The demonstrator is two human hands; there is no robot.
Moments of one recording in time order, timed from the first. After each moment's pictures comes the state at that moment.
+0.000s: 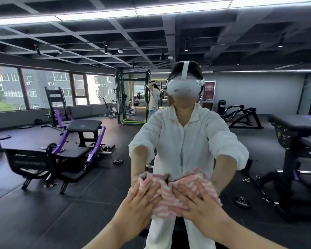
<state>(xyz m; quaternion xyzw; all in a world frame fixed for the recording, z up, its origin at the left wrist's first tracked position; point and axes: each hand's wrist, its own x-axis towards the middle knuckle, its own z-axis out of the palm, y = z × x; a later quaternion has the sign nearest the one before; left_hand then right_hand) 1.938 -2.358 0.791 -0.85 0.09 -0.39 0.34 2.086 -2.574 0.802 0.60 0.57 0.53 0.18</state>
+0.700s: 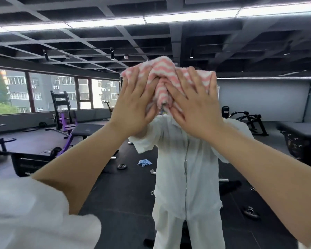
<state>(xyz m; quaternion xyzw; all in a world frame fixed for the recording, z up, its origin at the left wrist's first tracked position) 1.942 -2.289 1.076 -0.80 0.04 -0.55 0.22 2.045 -2.461 1.073 0.64 0.41 0.65 -0.07</state>
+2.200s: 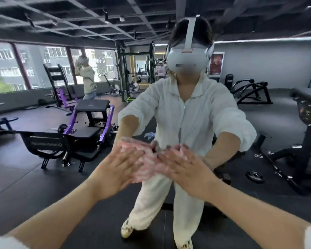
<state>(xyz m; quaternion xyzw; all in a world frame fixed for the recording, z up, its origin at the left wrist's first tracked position) 1.835 -2.139 0.849 -0.84 0.11 -0.35 0.39 1.998 -2.378 0.845 0.63 0.57 0.51 0.15</state>
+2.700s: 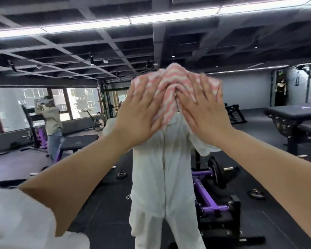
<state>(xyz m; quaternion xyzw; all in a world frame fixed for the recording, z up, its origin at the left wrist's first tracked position) 1.847 -2.101 1.065 -0.81 0.10 -0.50 0.29 1.951 -2.289 1.040 0.70 0.36 0.61 -0.10</state>
